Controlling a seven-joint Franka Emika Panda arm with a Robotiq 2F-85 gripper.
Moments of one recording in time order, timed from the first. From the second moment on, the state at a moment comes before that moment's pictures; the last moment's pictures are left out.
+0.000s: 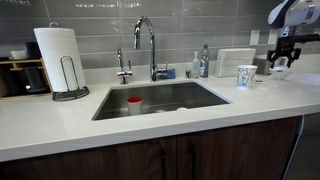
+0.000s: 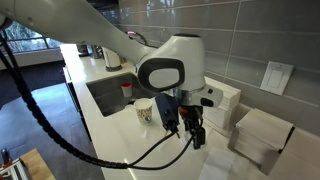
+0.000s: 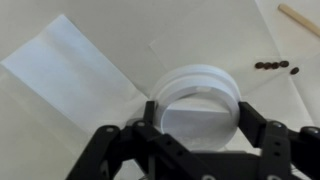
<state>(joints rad) -0.38 0.33 -0.35 -1.90 0.08 2.32 -0.04</state>
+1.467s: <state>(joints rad) -0.36 0.53 -0.23 -1.74 0.12 2.45 0.07</state>
